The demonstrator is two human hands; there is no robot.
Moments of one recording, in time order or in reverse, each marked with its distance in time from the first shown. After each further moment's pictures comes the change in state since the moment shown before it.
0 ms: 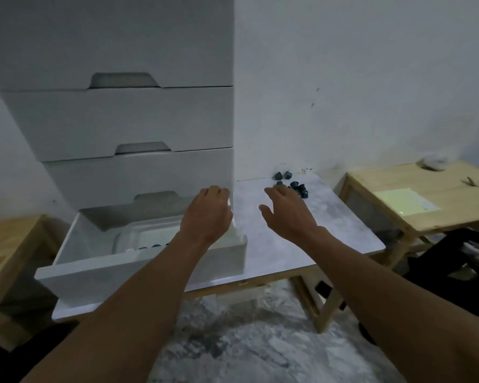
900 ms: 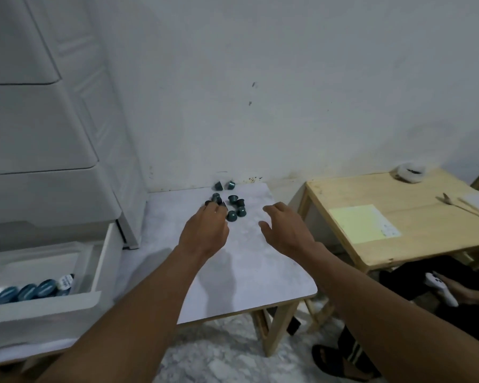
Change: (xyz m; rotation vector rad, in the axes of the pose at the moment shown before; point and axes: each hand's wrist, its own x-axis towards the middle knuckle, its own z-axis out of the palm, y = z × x) left_hand 0.187 0.213 0.158 -0.117 -0.148 -0.147; right_hand 0.065 0.314 -0.027 0.038 -0.177 0.071
